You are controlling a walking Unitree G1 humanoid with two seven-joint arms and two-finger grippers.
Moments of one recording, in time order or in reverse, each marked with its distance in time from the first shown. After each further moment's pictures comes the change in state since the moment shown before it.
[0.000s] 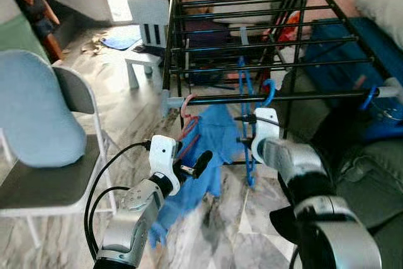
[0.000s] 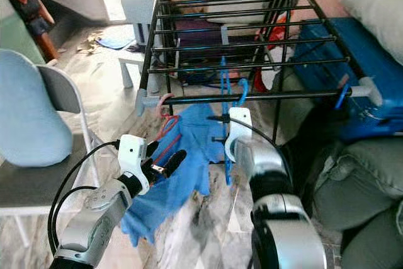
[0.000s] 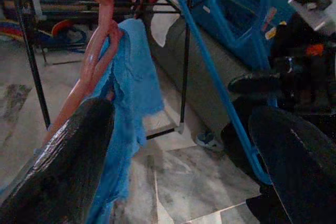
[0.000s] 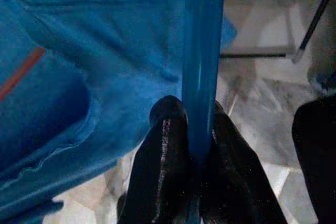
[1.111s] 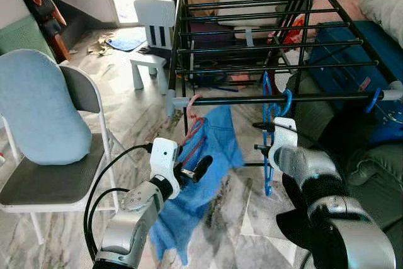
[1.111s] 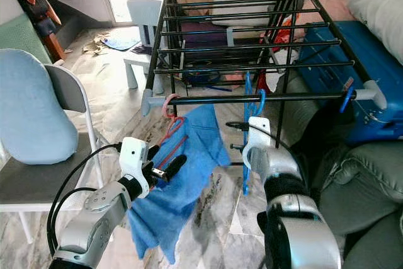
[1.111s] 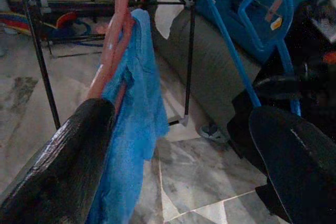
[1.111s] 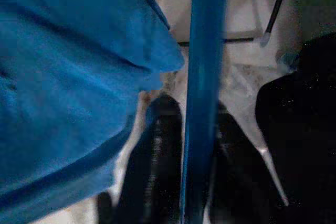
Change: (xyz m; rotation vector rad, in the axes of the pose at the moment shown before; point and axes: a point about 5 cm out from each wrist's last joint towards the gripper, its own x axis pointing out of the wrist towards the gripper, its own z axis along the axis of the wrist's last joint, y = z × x) left arm -0.001 0.000 -0.003 0.012 0.041 0.001; right arm 0.006 -0.043 -0.026 -0.006 0.011 -0.123
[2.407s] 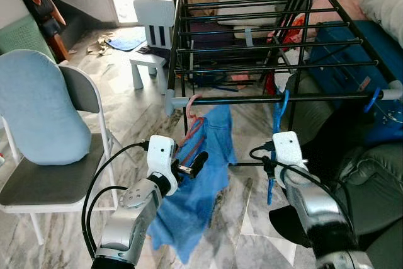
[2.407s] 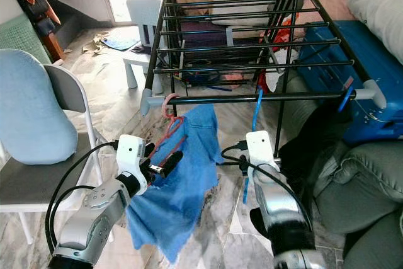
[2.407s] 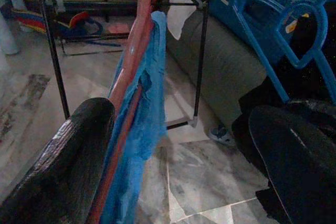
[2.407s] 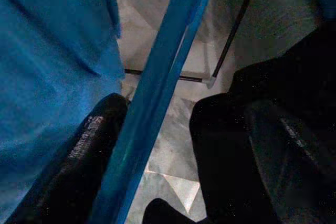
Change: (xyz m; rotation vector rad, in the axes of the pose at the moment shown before) left arm 0.001 0.006 0.002 -0.006 -0.001 0.053; right arm -0.028 -0.005 -0.026 -0.224 -0.188 -0.125
